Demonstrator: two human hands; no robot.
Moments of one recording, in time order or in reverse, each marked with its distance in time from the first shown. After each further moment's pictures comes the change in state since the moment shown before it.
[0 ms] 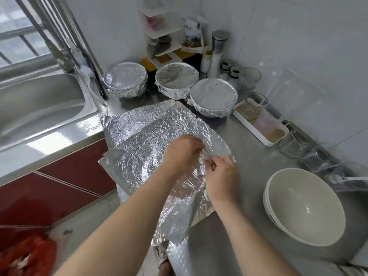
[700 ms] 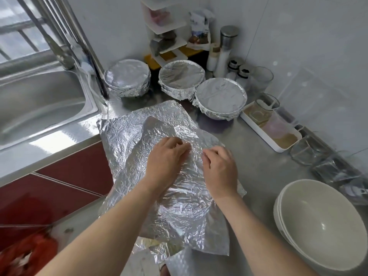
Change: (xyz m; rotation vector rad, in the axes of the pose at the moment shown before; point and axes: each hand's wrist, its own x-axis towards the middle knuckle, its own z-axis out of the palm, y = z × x) left_hand -0.021 -0.048 0.004 0.181 0.207 -0.049; right_hand 0.033 0.001 0.028 -0.038 -0.054 -0.291
